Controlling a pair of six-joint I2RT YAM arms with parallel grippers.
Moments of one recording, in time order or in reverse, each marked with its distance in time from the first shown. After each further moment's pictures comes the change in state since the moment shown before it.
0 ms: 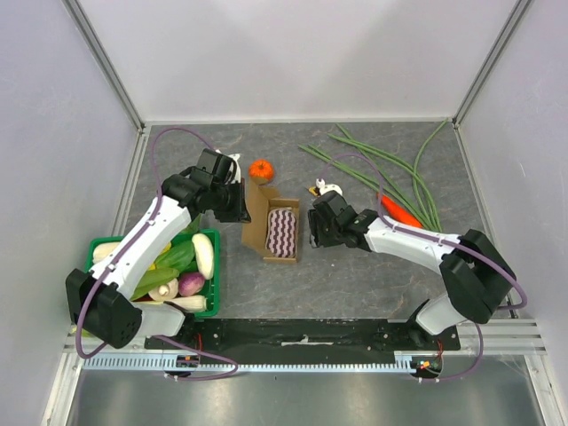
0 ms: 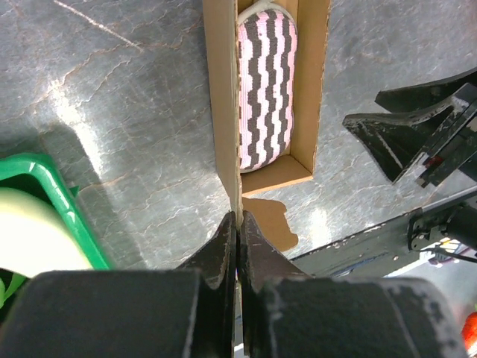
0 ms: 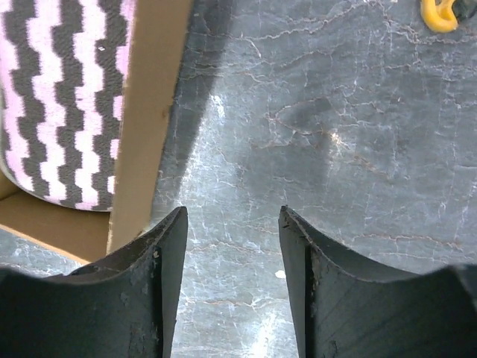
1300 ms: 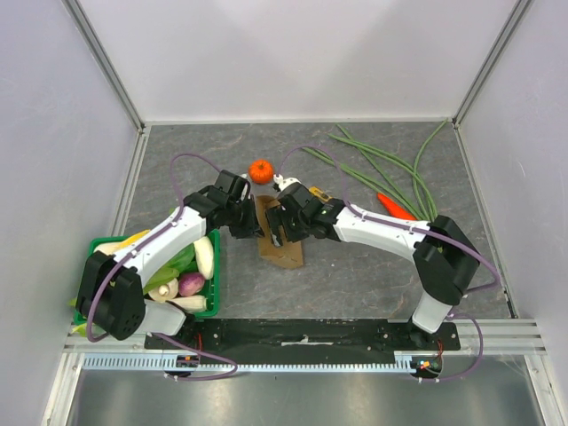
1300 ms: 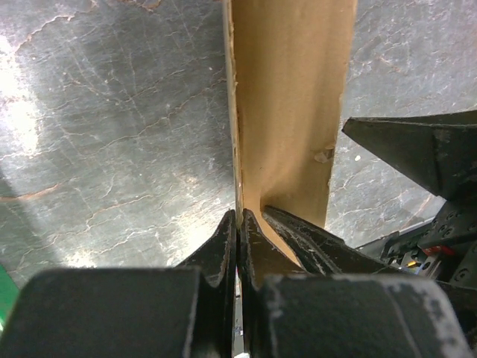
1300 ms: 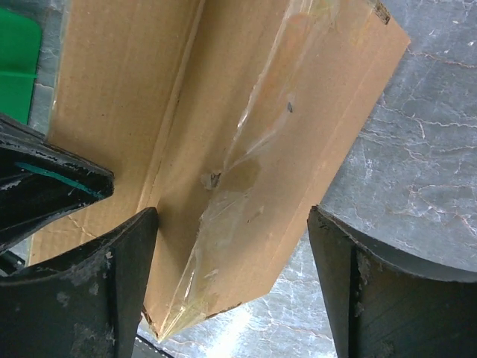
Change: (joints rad) left arm -0.052 0.060 -0.242 0.269 0.032 -0.214; right arm 0.135 0.195 0.315 -0.086 -0.068 -0.070
